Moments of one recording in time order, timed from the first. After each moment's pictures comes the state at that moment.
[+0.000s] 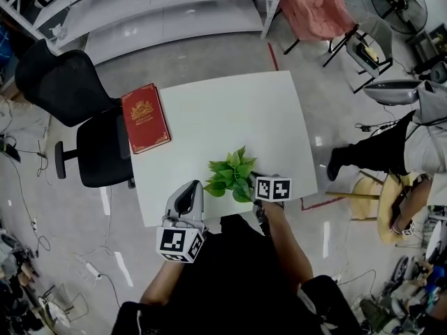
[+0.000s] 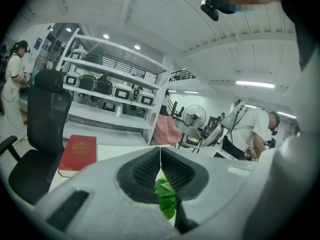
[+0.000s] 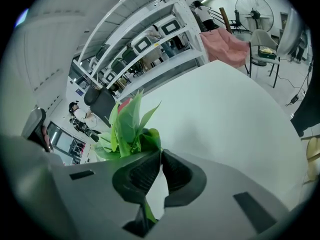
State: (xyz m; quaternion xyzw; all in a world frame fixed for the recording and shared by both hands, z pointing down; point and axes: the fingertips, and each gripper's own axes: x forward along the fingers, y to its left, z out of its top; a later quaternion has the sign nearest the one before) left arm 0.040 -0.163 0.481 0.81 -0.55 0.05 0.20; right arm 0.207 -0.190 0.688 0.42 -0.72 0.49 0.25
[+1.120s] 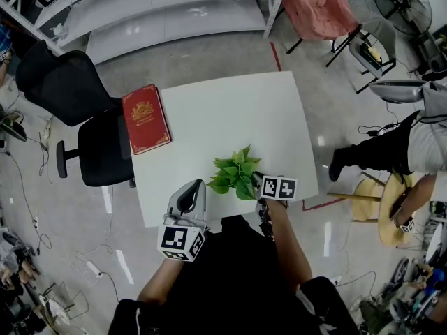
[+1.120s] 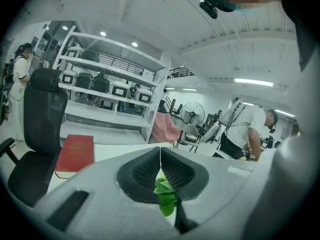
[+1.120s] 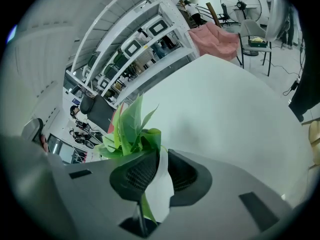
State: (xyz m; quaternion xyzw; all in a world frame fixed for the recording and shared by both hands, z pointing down) left arm 0.048 -0.176 0.491 0.81 -0.54 0.06 0.21; right arm 0.225 -0.199 0.708 0.43 -0.70 0.52 0.23
